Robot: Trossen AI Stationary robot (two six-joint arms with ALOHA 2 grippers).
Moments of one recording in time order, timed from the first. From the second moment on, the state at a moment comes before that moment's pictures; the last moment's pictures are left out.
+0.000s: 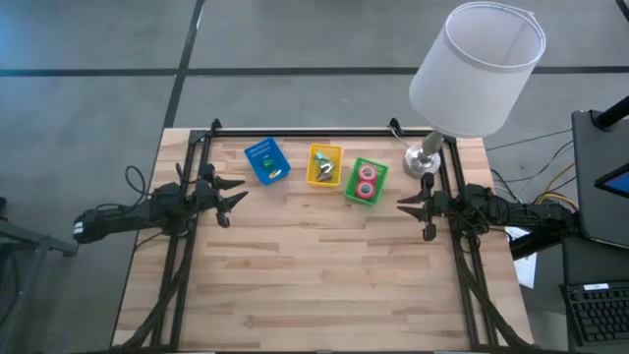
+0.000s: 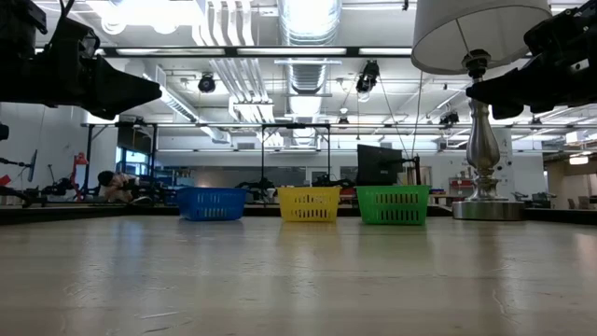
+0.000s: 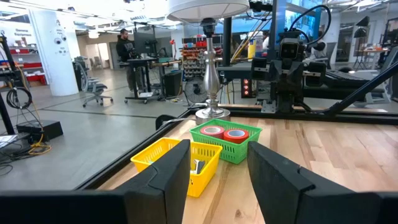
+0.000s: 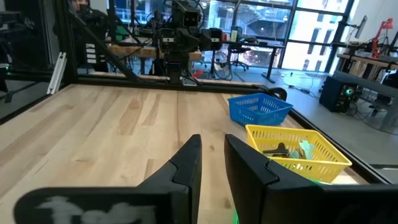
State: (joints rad) left arm 0.14 0.03 0.01 0.05 -0.20 0.07; right arm -0.07 0.02 0.03 -0.05 0.00 -0.06
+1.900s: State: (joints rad) left arm 0.14 0.03 0.01 0.05 -0.20 0.07; right arm -0.07 0.02 0.03 -0.05 0.00 -0.06
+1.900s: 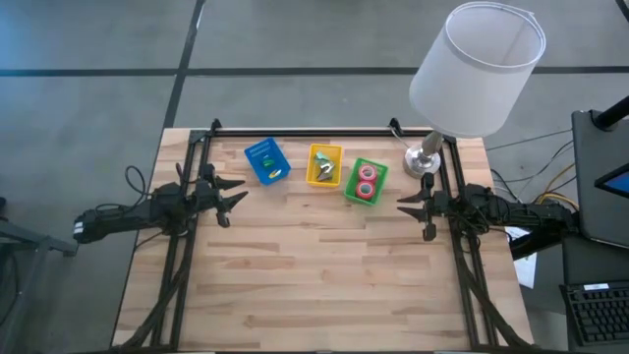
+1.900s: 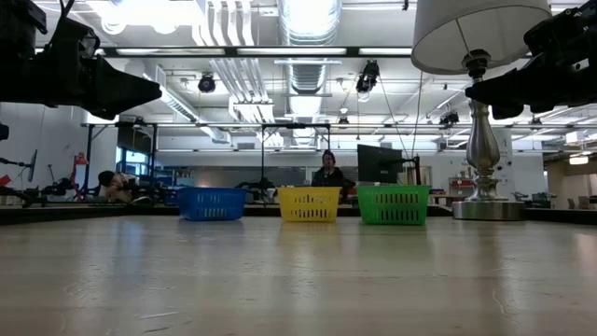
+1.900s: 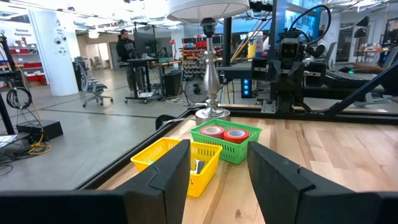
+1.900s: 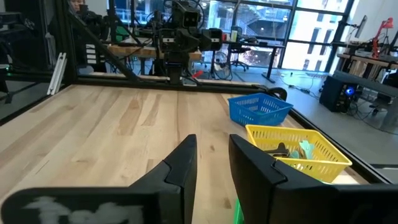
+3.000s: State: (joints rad) left arm 0.14 0.03 0.01 0.05 -0.20 0.07; right arm -0.07 0.02 0.03 -0.05 0.00 -0.06
